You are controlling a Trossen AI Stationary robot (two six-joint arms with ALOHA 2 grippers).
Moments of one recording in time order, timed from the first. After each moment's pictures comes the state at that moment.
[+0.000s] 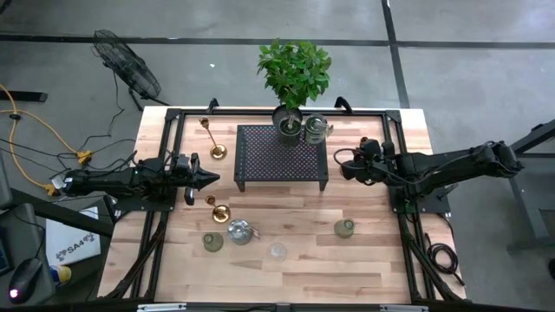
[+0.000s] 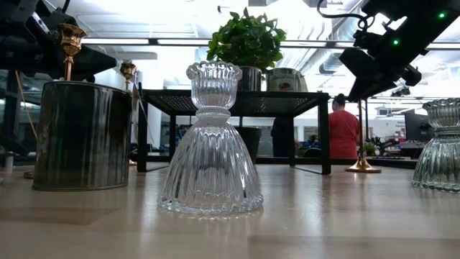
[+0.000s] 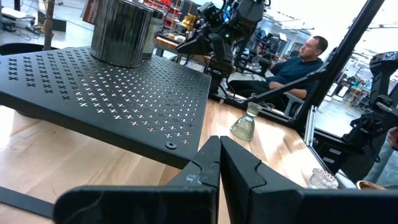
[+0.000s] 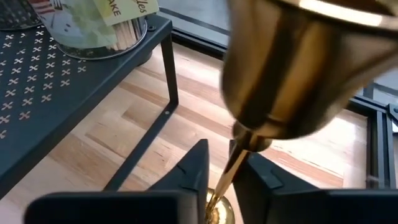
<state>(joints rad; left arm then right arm) 0.00 0.01 0.05 -0.03 -0.09 -0.35 0.03 0.94 0.60 -0.69 0.84 0.89</state>
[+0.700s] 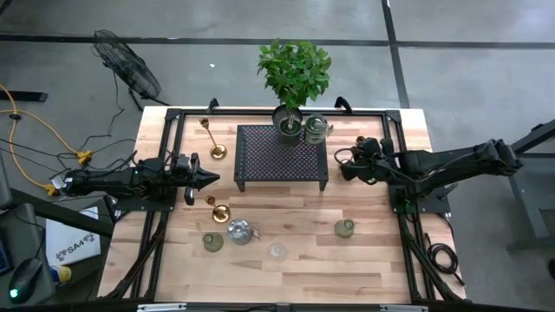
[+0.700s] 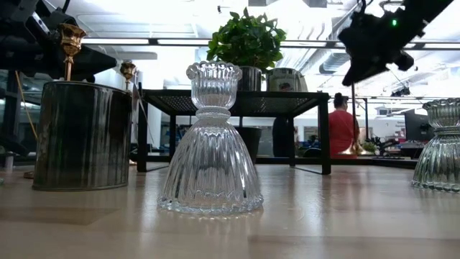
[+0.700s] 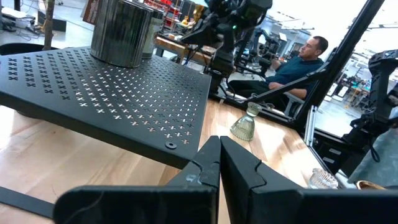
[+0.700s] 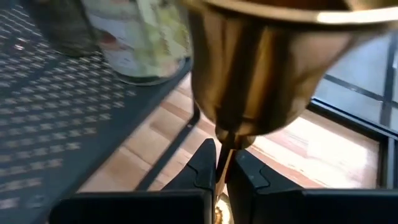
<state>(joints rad) 0.00 0.01 0.05 -0.03 -0.09 -0.35 0.08 0.93 0.71 -0.73 0.84 0.80</state>
